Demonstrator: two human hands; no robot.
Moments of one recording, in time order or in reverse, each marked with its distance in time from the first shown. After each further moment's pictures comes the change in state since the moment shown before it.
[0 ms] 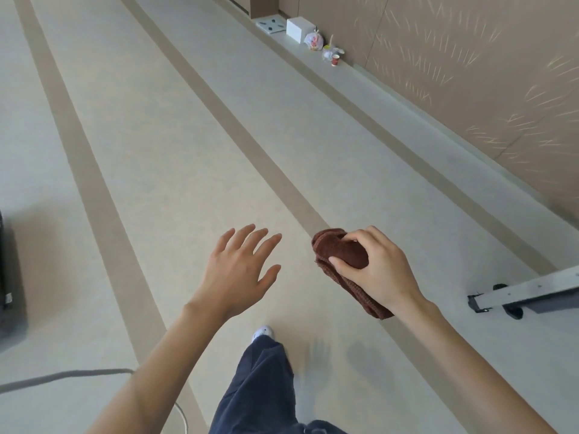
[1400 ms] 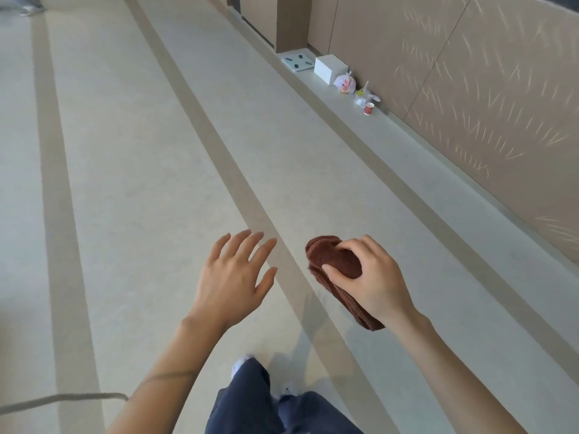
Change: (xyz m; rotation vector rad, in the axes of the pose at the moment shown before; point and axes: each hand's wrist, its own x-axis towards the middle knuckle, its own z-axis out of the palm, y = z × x) left_hand 0.608 -0.258 -0.047 0.043 0.166 -0.090; right_hand 0.675 0.065 0.066 0.026 -0.035 -0.057
